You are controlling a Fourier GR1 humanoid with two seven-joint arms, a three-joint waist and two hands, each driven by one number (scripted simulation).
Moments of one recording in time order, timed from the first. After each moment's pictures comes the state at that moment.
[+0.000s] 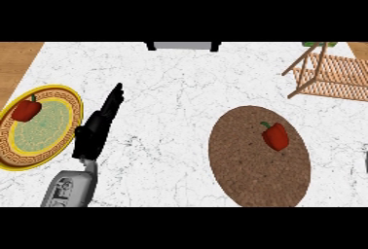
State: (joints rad) left arm -0.20 0.07 -0.02 -1.43 -0.15 -0.04 0.02; right arm -0.98 -0.80 -0.56 -0.48 0.54 -0.45 -0.16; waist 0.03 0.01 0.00
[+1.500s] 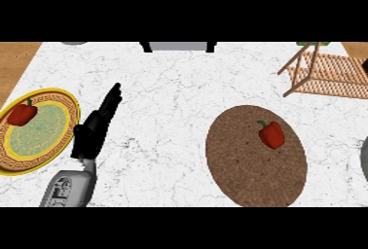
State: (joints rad) left arm -0.20 0.07 -0.01 -1.43 -0.16 -0.03 0.03; right arm -1.04 -1.02 -0.80 -0.39 0.21 -0.30 -0.11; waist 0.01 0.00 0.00
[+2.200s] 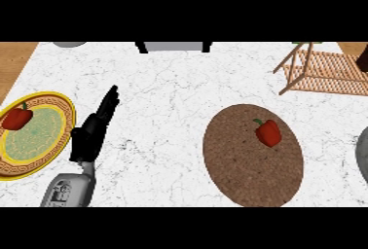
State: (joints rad) left arm -0.18 0.06 0.00 -1.43 -0.16 -0.02 0.02; right arm -0.70 -1.36 -0.92 -0.21 0.11 0.02 0.01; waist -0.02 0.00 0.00
